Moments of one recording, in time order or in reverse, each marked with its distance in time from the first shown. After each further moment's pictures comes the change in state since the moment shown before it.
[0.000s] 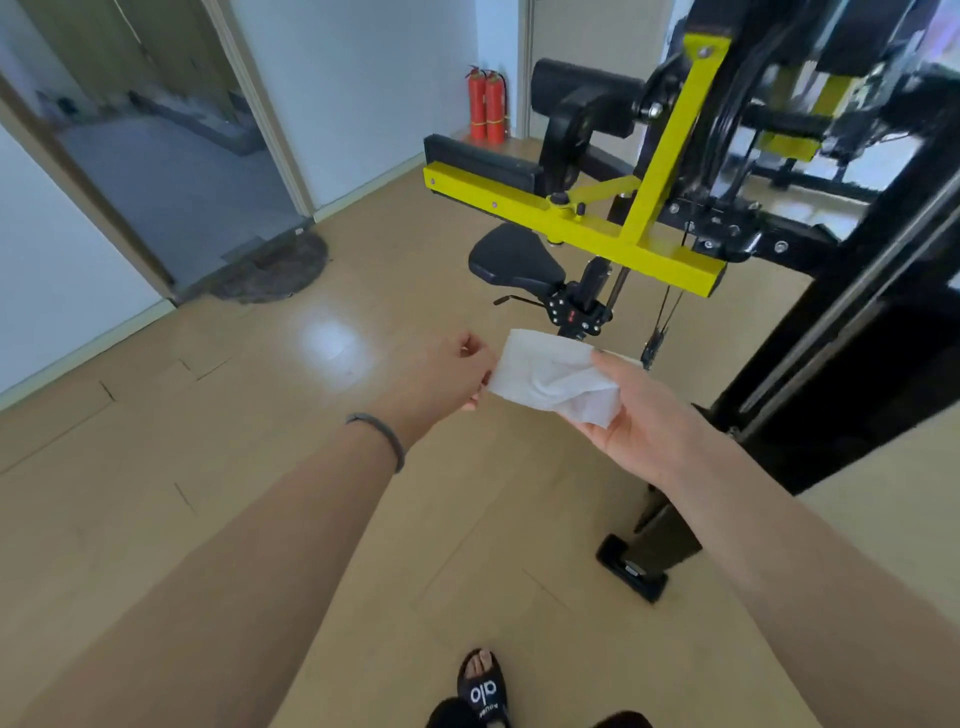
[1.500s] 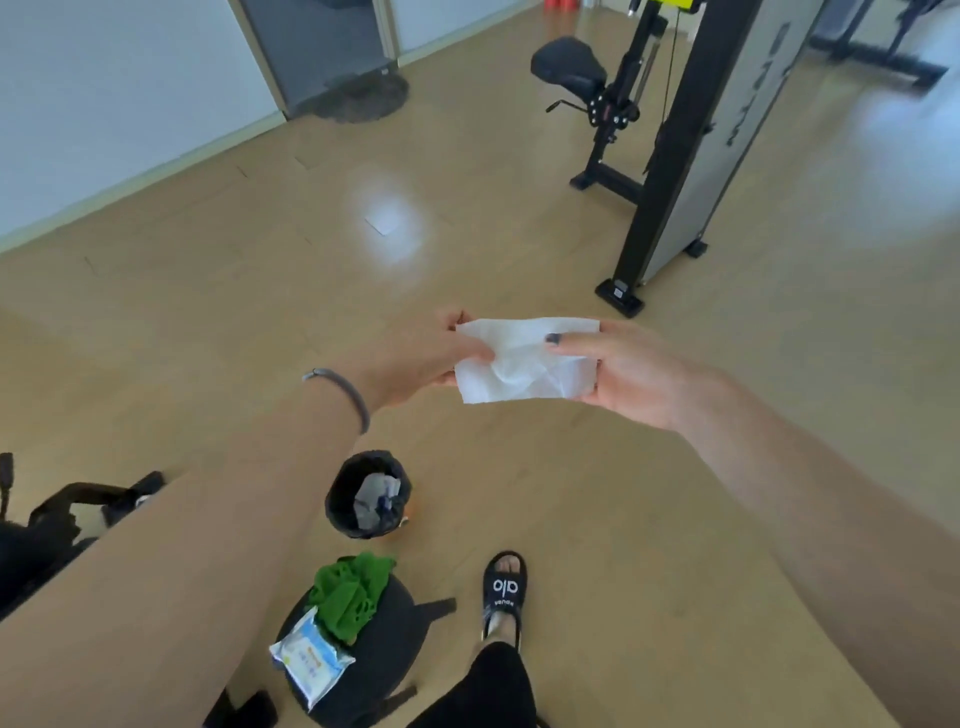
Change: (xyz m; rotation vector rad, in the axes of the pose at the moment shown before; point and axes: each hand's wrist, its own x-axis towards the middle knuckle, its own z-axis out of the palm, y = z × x) left_hand -0.918 -0.300 0.159 -0.084 -0.128 -0.133; right_hand -0.778 0.431 -0.262 -0.622 -0.465 0.166
